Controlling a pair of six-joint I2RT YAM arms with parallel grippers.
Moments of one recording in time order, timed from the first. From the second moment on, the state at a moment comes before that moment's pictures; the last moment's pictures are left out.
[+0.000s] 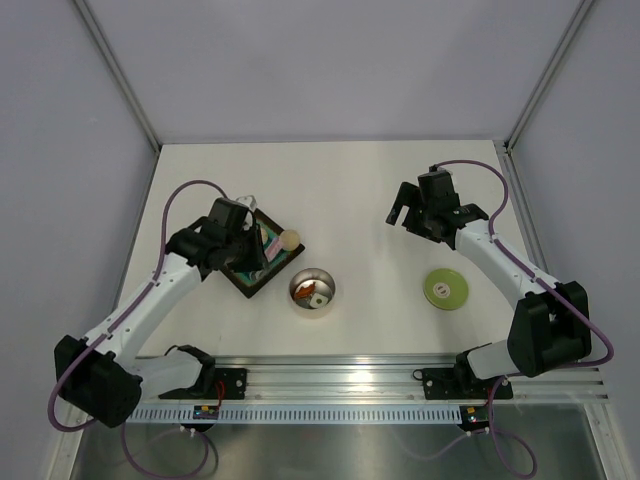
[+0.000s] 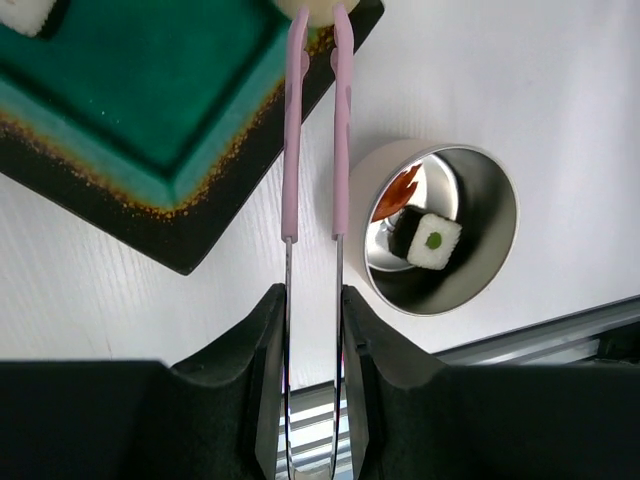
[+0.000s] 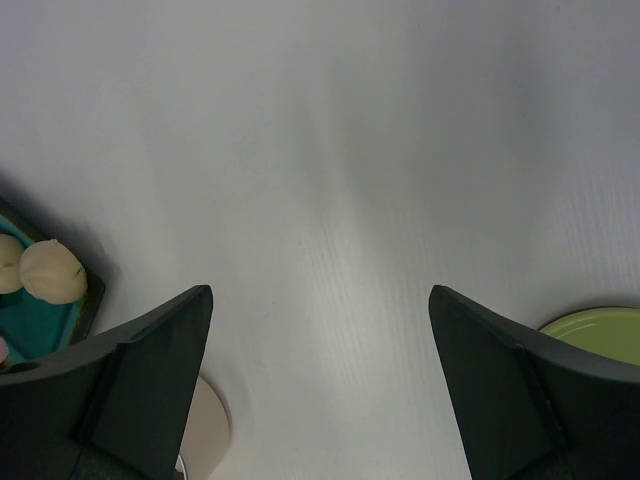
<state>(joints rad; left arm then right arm) -0.45 1.14 0.98 -0.81 0.06 -0.49 0.32 1.42 1.08 -0.46 0.08 0.63</state>
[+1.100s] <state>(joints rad) -0.45 1.30 1.07 -0.81 0.01 -0.48 0.32 1.43 1.08 -0.46 0.08 0.63</state>
